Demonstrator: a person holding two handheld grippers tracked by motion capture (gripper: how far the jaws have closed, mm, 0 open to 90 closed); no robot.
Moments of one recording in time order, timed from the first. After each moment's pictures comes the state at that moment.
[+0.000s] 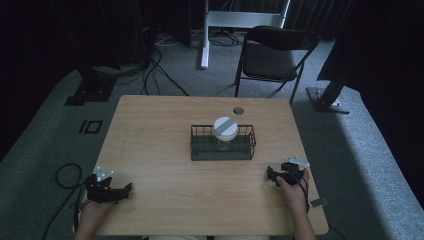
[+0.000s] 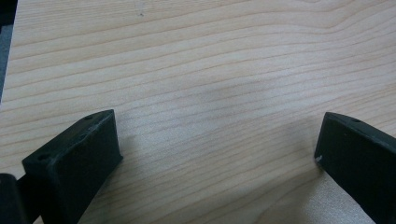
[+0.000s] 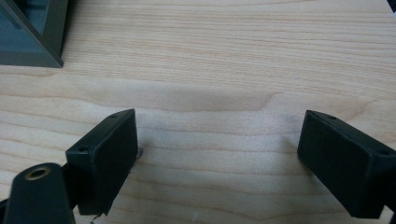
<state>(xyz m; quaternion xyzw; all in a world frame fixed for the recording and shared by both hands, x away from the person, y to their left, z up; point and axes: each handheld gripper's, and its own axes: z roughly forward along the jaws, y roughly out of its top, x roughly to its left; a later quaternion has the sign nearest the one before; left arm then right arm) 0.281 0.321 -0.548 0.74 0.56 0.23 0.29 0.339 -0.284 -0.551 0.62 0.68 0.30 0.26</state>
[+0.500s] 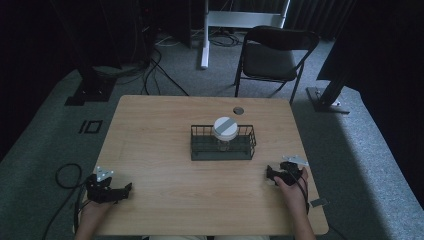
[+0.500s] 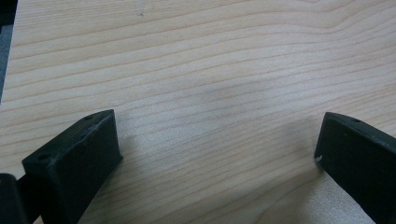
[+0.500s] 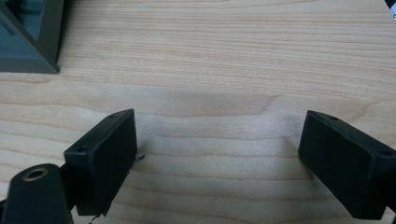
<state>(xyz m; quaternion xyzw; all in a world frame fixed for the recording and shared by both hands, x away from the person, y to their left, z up) 0.281 0.321 -0.548 0.74 0.56 0.23 0.29 0.341 -0.281 -0.551 0.63 0.67 0.29 0.26</state>
